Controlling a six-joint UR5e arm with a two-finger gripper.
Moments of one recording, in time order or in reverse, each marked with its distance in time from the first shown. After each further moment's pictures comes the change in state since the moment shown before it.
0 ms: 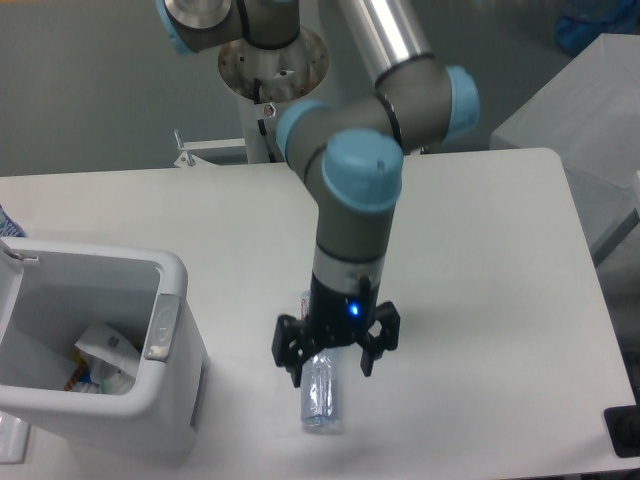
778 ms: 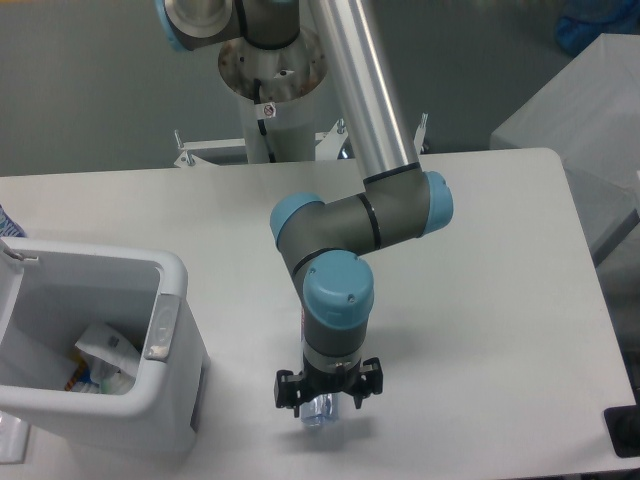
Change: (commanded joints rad) arm -0.063 -0.097 0.012 -0.008 0.052 0.153
